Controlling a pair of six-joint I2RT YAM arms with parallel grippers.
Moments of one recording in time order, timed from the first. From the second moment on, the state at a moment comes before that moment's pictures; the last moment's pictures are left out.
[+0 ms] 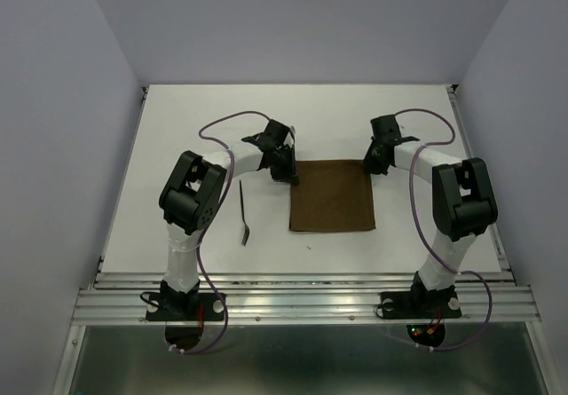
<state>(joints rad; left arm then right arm) -0.55 2.04 1.38 -0.34 0.27 -0.57 0.21 1.85 1.19 -0.36 0.15 0.63</state>
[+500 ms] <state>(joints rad) -0.55 2.07 1.62 -0.45 0.21 -0.54 0.21 1.82 1.23 -0.36 0.11 0.62</state>
